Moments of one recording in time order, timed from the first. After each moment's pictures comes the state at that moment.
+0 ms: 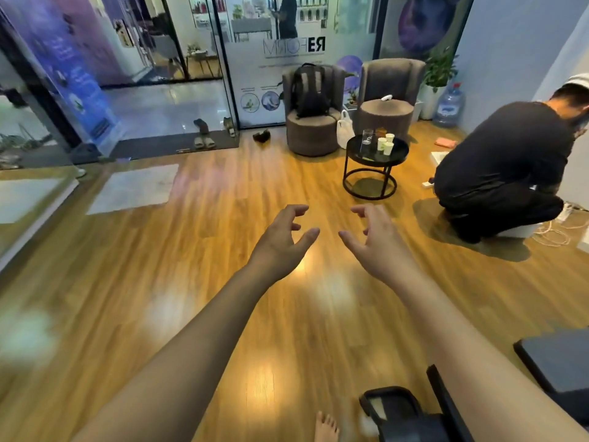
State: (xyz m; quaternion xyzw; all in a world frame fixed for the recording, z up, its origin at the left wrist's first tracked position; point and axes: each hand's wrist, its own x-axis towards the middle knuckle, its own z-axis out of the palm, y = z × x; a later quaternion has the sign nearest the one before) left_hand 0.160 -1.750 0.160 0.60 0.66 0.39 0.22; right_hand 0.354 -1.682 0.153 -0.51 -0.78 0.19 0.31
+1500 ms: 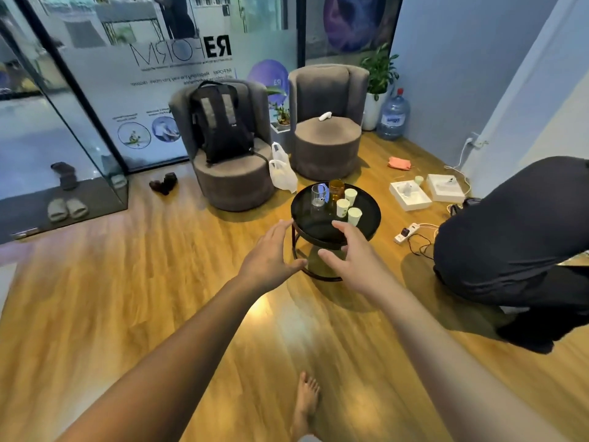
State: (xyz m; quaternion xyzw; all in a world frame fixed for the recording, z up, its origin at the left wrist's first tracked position) left_hand 0.017 -0.736 0.104 0.70 0.64 0.21 0.24; right_hand 0.216 -0.739 0.104 -0.61 -0.68 0.30 0.29
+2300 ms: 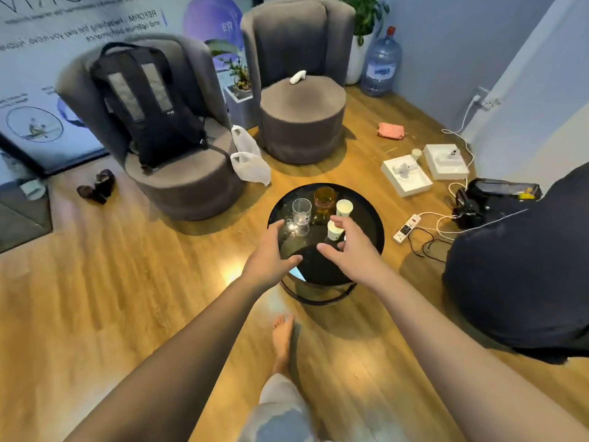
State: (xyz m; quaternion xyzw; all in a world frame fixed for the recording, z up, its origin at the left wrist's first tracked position) left_hand 0.032 -0.296 -0.012 0.62 0.64 0.21 0.41; right_hand 0.239 -0.313 0.019 -0.66 -0.60 0.38 0.25
